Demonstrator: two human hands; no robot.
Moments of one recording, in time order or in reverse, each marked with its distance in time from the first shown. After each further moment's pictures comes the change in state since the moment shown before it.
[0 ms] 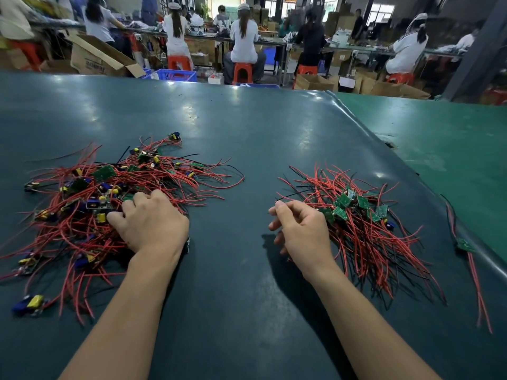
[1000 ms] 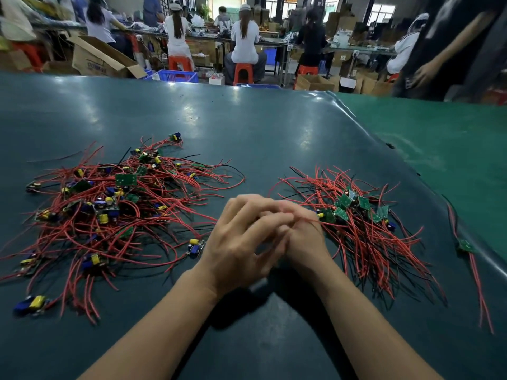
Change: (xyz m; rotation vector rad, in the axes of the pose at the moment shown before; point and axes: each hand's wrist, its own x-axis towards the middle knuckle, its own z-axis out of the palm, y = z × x) left_hand -0.071 0.046 -0.015 -1.005 0.411 1.229; right_hand -0.004 -0.008 0.002 0.014 -0.279 -0.147
